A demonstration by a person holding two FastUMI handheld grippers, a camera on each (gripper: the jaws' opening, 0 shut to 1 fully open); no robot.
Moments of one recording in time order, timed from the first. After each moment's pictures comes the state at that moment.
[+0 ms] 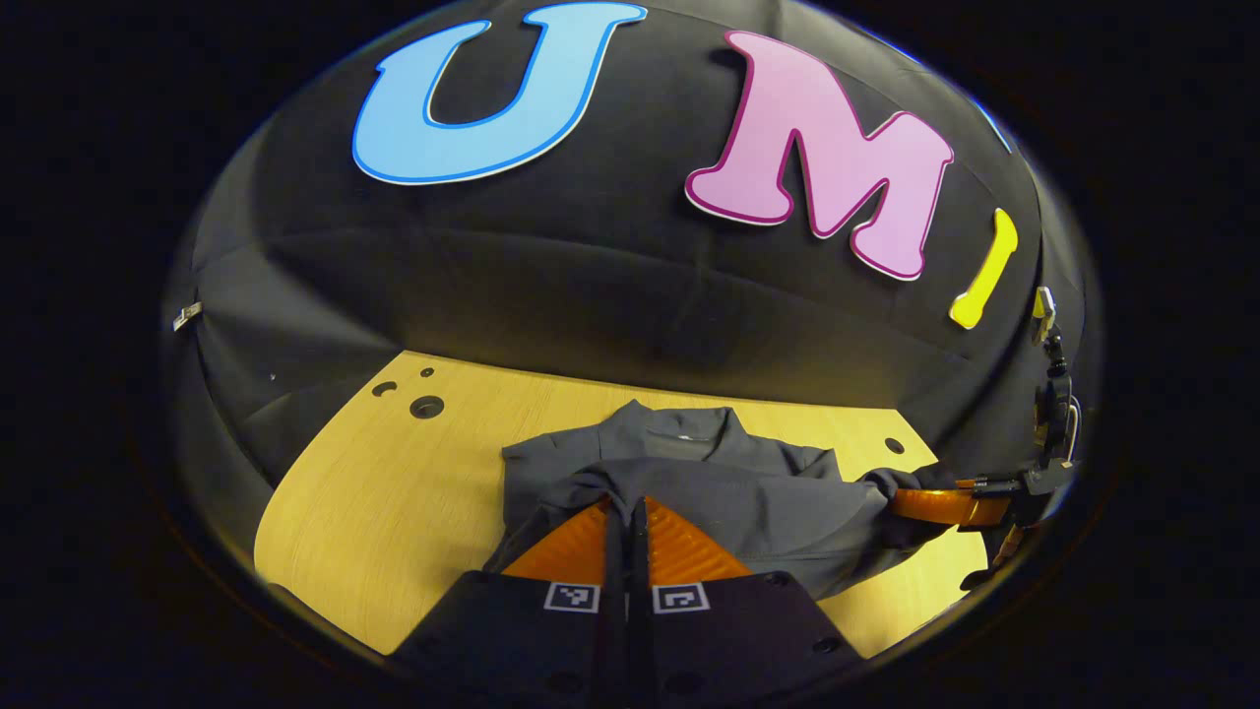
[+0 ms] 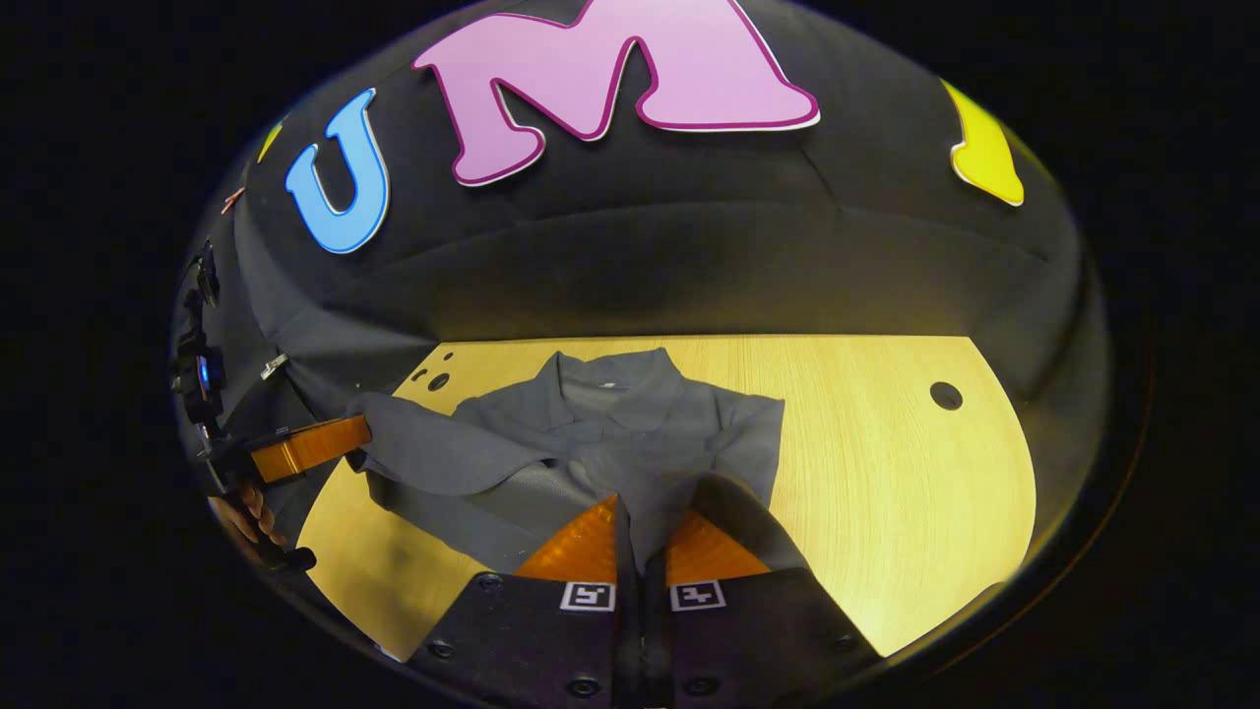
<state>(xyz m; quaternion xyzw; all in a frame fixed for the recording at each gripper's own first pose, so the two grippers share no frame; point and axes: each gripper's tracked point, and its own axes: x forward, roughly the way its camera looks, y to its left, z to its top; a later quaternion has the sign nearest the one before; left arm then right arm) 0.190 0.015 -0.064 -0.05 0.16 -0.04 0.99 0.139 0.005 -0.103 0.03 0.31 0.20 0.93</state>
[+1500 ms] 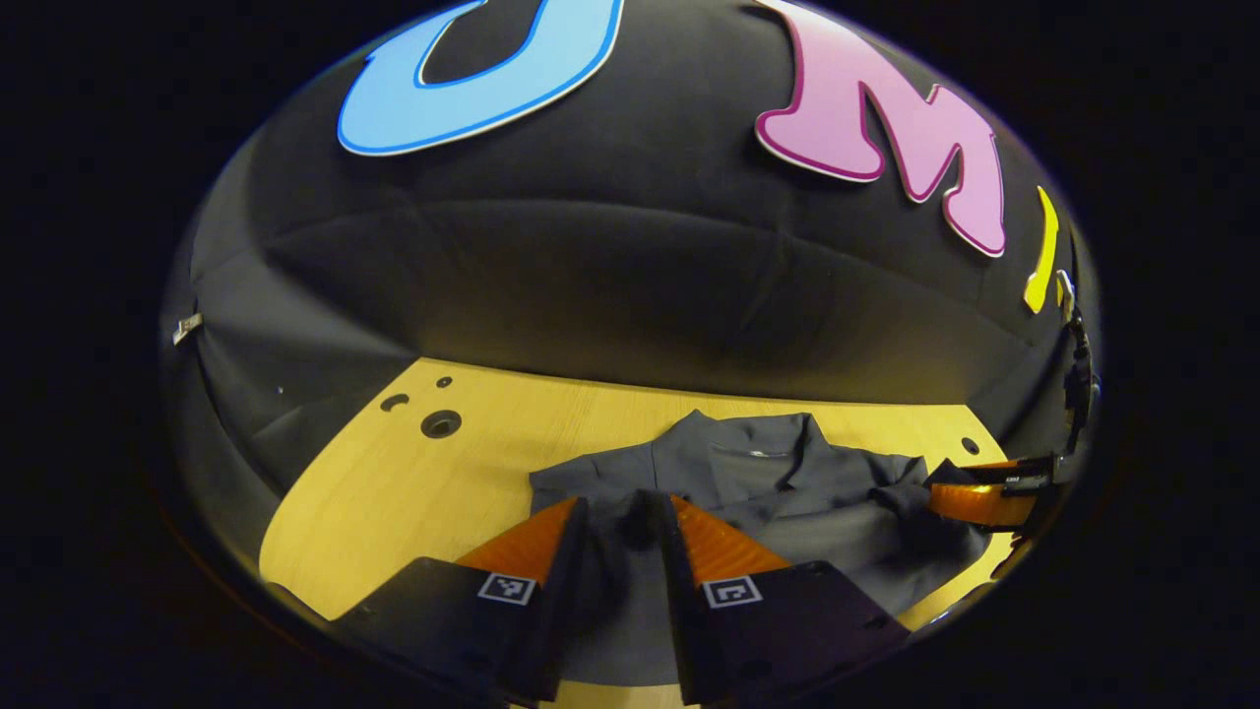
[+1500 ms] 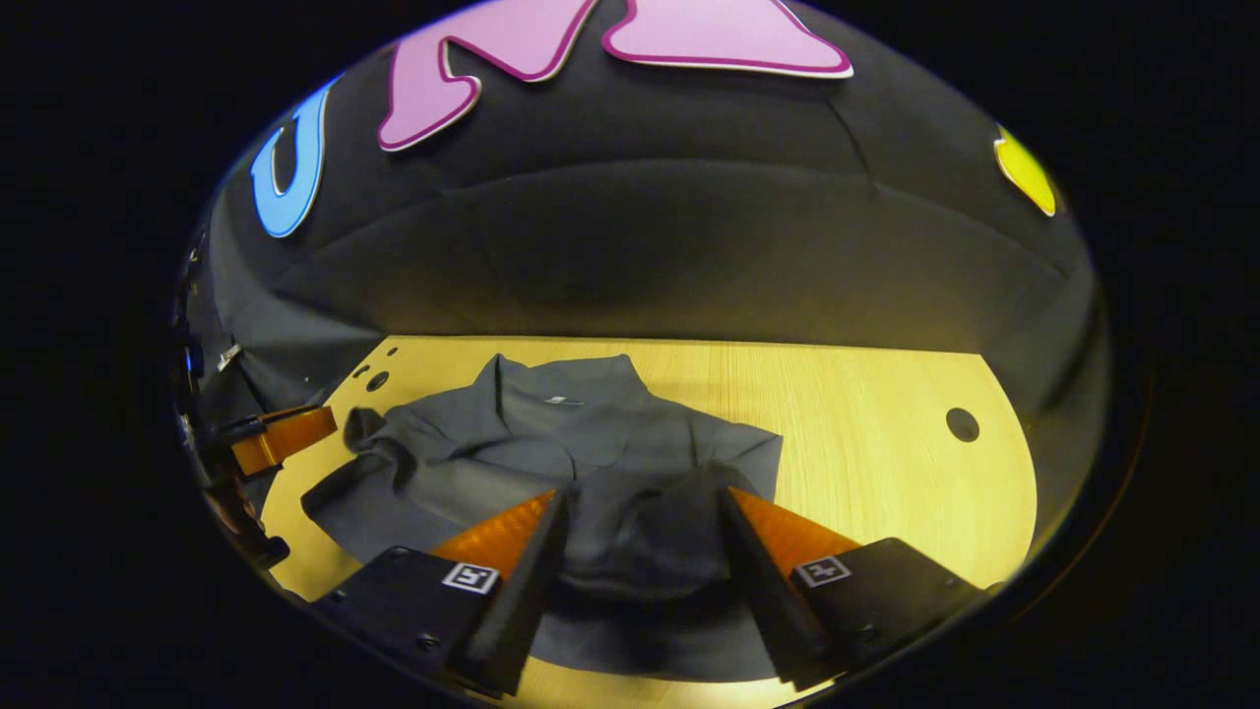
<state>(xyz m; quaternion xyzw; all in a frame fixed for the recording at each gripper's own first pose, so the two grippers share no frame) 0.257 0.053 -0.092 -0.01 0.16 0.03 0.99 0.207 0.007 -0.149 -0.01 0.31 0.17 0.94</state>
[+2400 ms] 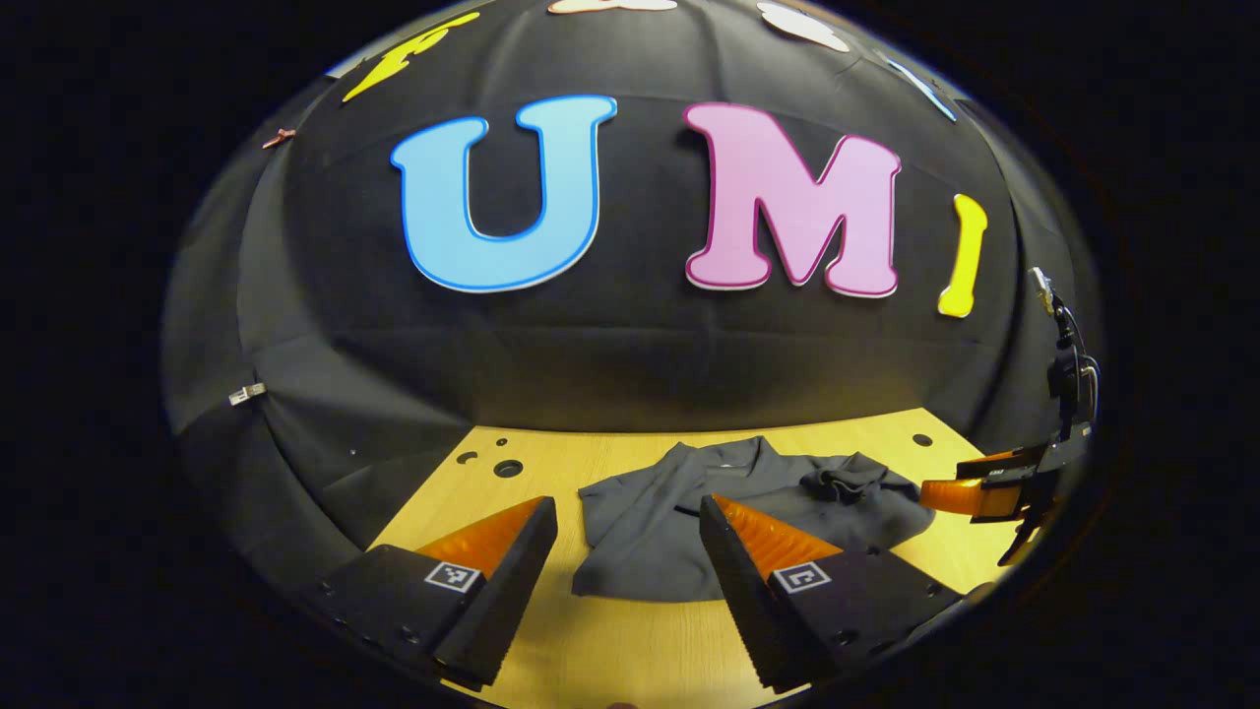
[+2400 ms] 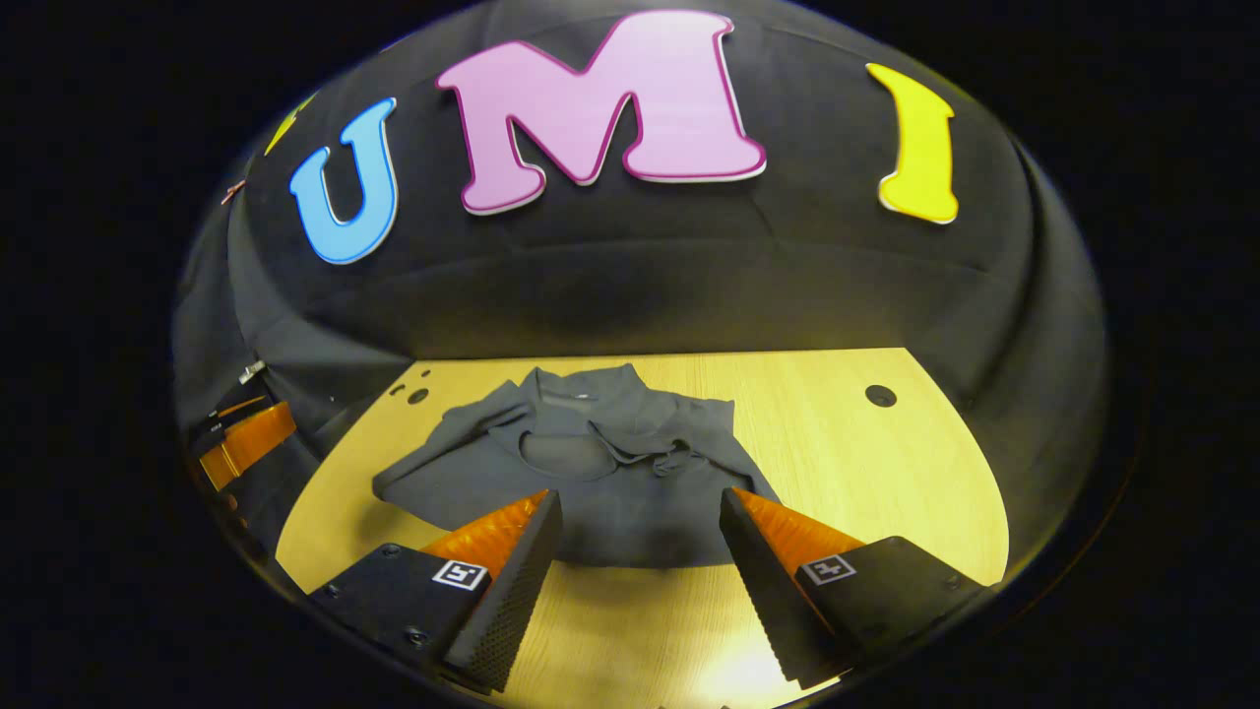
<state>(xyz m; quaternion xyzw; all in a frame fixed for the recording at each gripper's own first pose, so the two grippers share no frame) 0.058 0.047 -0.003 0.03 0.05 0.01 1.00 0.055 -0.023 -0.061 0.02 0.24 0.12 0.96</state>
